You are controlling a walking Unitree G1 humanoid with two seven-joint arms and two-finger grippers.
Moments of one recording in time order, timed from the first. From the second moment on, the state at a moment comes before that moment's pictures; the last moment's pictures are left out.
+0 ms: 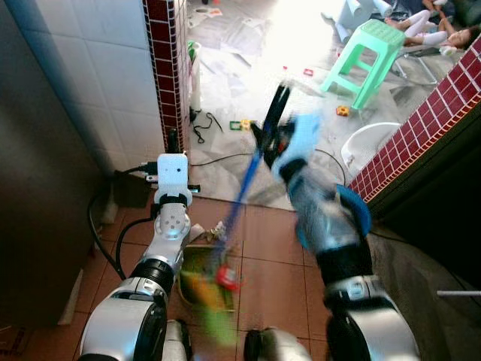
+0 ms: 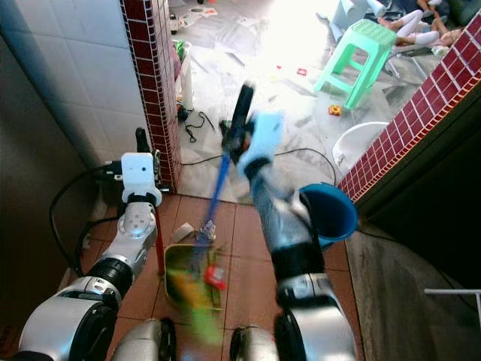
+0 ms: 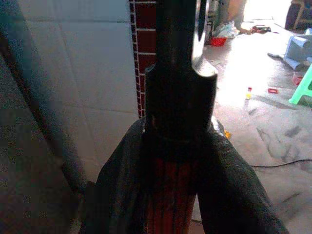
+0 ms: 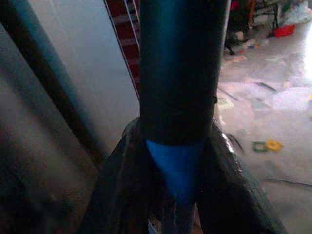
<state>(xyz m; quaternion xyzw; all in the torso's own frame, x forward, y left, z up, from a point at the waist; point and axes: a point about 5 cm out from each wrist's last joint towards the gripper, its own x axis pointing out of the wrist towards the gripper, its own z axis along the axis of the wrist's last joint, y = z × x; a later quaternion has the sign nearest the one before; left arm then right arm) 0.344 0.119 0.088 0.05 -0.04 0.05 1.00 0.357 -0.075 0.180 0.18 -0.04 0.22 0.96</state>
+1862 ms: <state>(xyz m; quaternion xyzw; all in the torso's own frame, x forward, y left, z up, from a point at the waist) 0.341 0.153 0.093 0.07 0.01 0.16 0.99 0.327 -0.081 0.176 0.01 -0.10 0.41 0.91</state>
